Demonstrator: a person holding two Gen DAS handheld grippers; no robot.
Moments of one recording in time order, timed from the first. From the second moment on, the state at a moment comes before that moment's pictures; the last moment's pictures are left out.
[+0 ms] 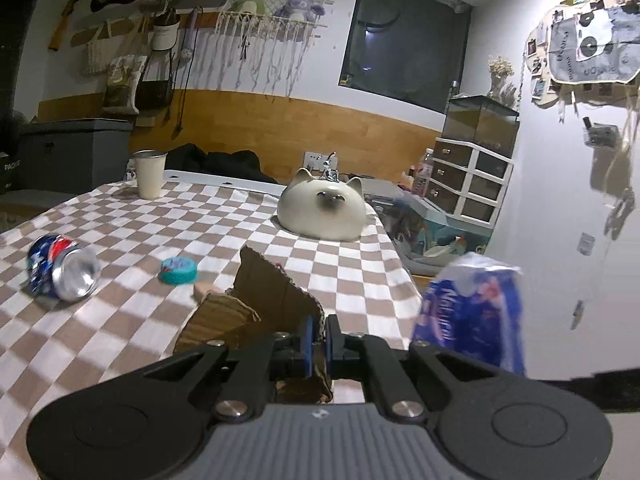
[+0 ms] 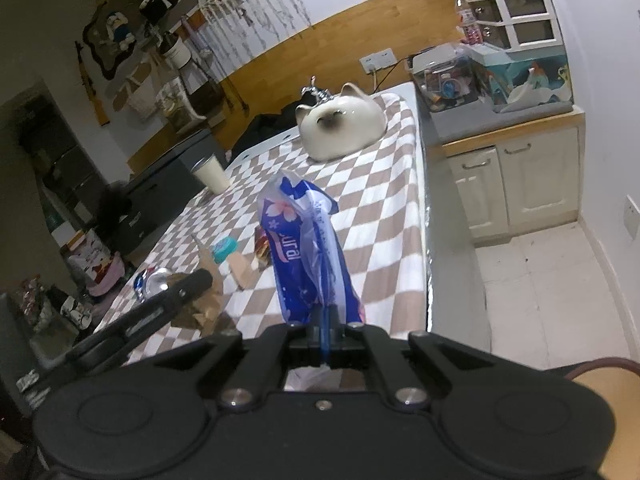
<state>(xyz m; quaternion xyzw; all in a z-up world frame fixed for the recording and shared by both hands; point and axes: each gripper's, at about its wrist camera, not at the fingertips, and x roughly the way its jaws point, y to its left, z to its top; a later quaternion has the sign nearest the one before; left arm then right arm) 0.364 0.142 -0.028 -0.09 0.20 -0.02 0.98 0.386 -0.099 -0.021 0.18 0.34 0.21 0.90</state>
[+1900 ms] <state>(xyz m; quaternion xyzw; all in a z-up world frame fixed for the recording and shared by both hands) 0.262 0.119 -0.082 -0.07 0.31 0.00 0.95 0.350 -0.047 -0.072 0.08 0.38 0.26 0.88</state>
